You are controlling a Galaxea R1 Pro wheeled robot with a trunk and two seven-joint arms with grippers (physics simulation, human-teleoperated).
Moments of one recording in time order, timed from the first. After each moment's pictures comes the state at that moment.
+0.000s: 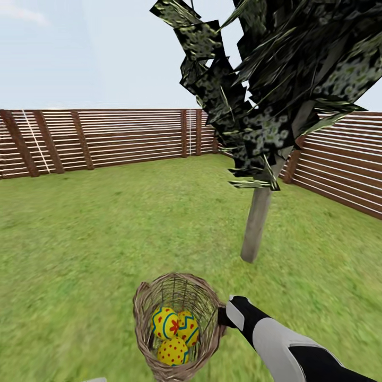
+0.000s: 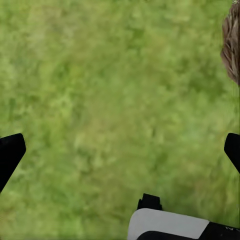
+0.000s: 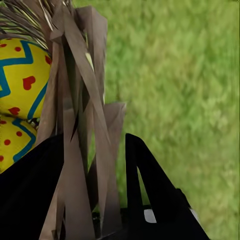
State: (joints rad) left arm 0.02 0.04 0.09 -0.92 0.07 0.24 0.15; right arm -0.81 0.17 -0.08 -0.12 -0.18 0.42 -0.27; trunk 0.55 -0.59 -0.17
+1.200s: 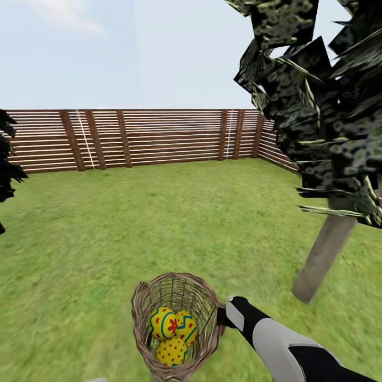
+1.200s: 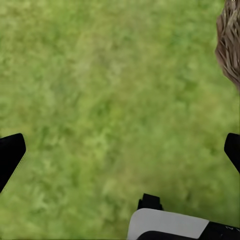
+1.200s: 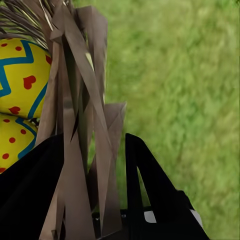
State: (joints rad) left arm 0.02 0.04 0.09 -0.93 0.07 0.24 0.15; right arm -0.81 0.17 -0.08 -0.12 -0.17 0.42 -0.25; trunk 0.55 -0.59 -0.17
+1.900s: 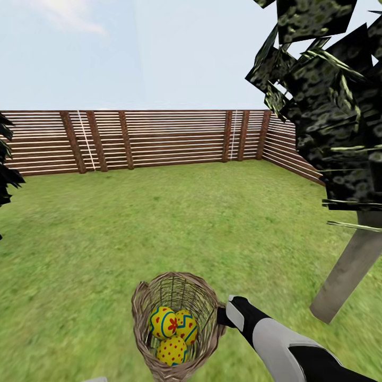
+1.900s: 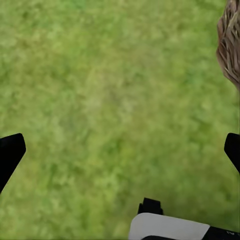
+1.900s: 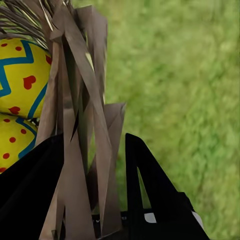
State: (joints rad) left arm 0.02 0.04 0.09 -0.93 0.06 0.23 0.15; right arm -0.81 0.17 -0.08 -0.12 -0.17 0.41 -0.25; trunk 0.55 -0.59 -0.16
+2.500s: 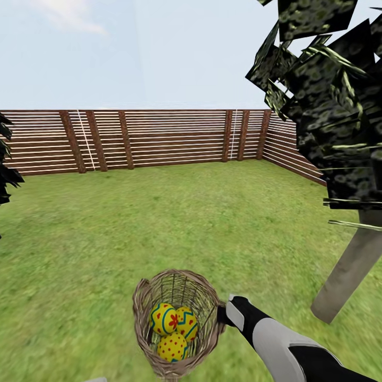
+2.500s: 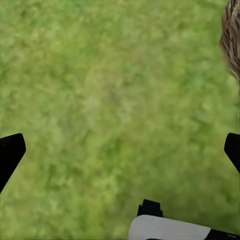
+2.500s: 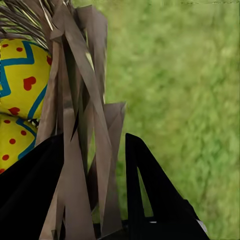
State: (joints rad) left arm 0.02 0.04 0.09 -0.93 0.07 0.23 0.15; right arm -0.81 0.17 -0.08 -0.12 -0.18 0.39 -0.25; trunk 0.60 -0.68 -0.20
